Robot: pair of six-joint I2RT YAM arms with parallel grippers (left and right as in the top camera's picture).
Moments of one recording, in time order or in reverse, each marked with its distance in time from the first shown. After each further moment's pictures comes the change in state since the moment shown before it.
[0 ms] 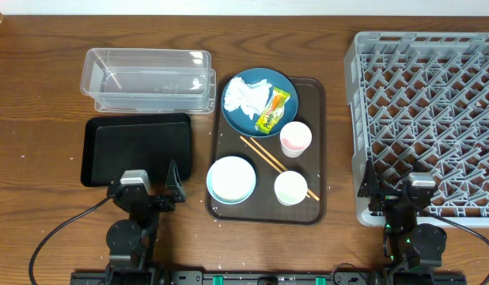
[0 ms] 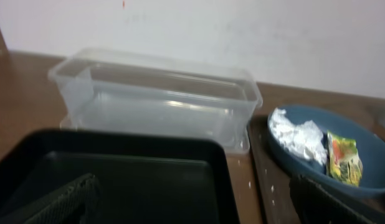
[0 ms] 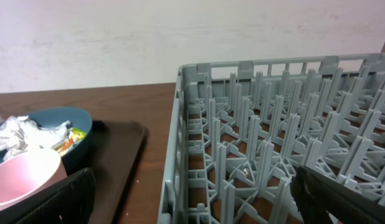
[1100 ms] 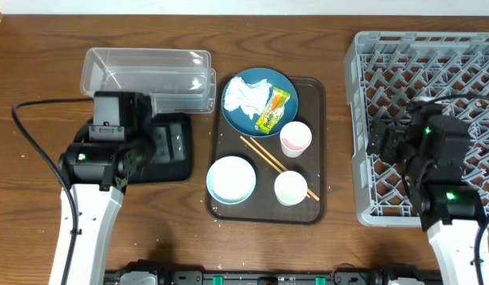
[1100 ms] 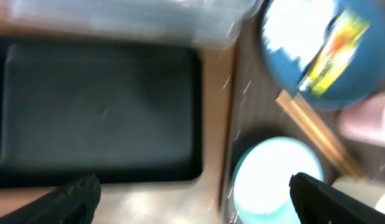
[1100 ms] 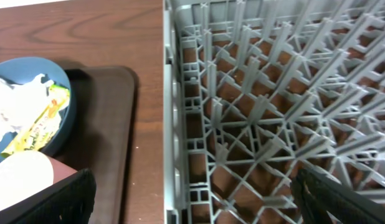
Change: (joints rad) left arm 0.000 1.159 1.095 -0.793 0.150 -0.001; right arm 0.000 0.983 0.779 -0.389 -0.003 0.015
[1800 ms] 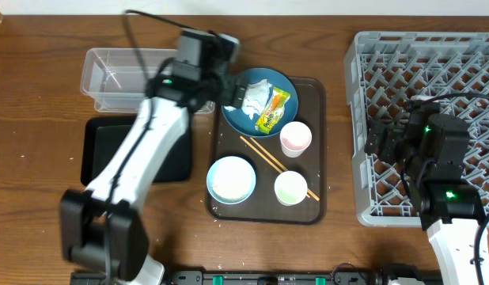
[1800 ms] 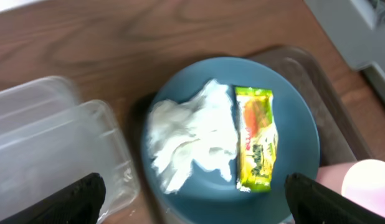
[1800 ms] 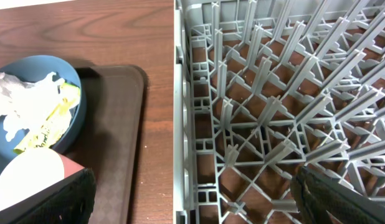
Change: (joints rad) left arm -0.288 0.566 0.266 0.443 0.052 0.215; right arm 0.000 0.002 0.000 0.004 -0.028 0.000
